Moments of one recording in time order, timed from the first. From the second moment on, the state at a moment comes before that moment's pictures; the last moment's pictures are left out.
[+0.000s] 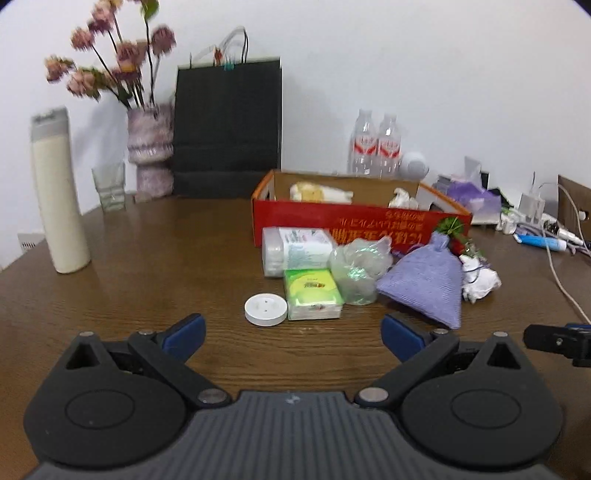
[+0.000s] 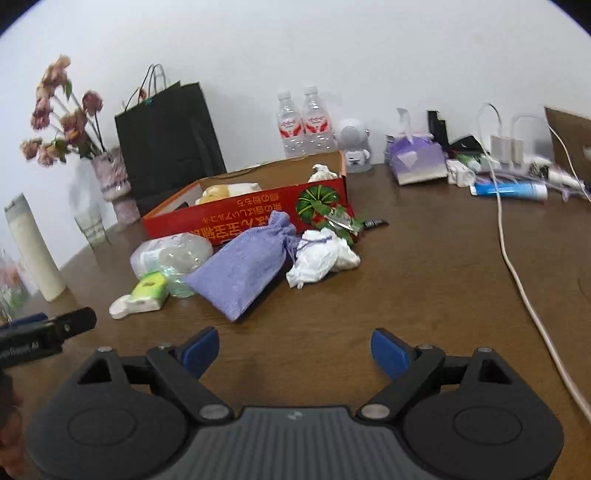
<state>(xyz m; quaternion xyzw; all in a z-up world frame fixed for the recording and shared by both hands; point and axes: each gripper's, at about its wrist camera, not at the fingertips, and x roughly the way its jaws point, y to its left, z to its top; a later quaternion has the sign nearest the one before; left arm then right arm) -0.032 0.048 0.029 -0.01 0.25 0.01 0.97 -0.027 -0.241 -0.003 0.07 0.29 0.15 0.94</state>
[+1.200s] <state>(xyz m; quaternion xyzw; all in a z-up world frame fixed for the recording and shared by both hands) 0.062 0.083 0.002 0.01 0.34 -0.07 0.94 0.115 -0.208 -0.019 -0.05 0.34 0.14 0.93</state>
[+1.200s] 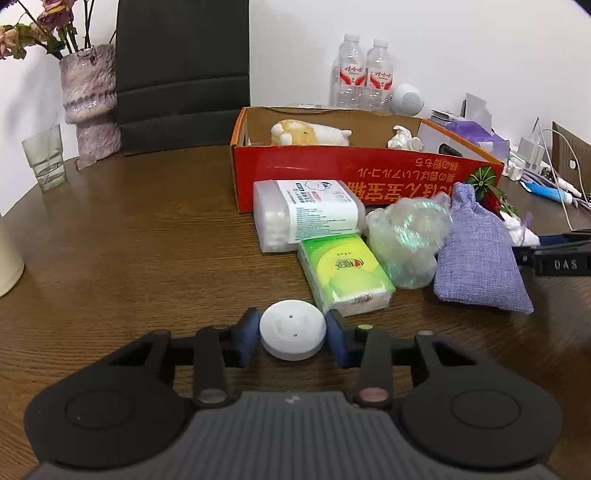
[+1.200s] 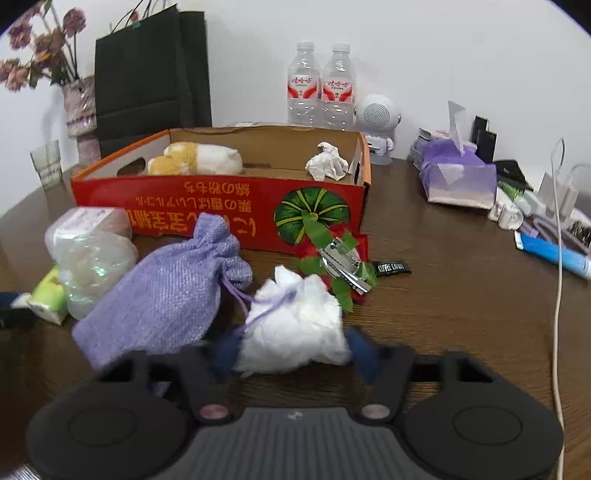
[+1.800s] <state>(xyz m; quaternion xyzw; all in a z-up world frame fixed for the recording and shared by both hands) -0.035 0.037 0.044 -0.01 0.22 -0.04 0.97 0.016 -0.231 0.011 0.00 0.31 0.17 0.93</state>
